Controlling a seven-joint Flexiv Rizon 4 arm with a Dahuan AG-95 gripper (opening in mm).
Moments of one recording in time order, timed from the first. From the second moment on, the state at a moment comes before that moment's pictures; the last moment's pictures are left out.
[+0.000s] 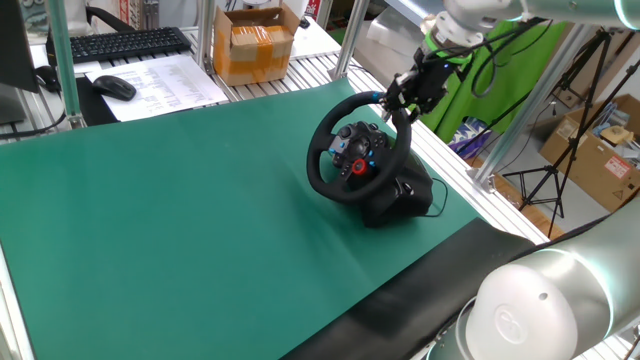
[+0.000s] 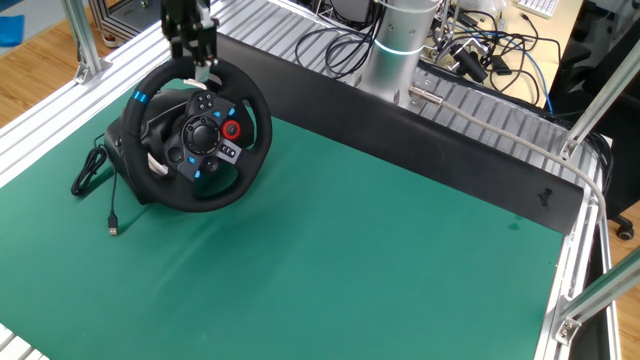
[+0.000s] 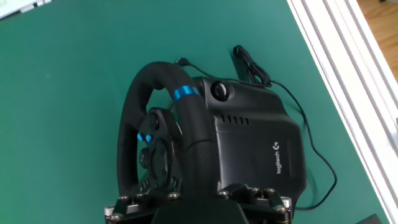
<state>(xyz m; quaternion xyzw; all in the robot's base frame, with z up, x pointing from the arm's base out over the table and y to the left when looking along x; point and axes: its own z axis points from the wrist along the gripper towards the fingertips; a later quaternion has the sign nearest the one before) 0.461 -0.219 0.245 0.15 0.98 0.02 0.08</state>
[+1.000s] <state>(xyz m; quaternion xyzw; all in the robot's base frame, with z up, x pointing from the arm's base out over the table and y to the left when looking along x) 0.498 -0.239 0.249 0.10 0.99 0.01 0.07</state>
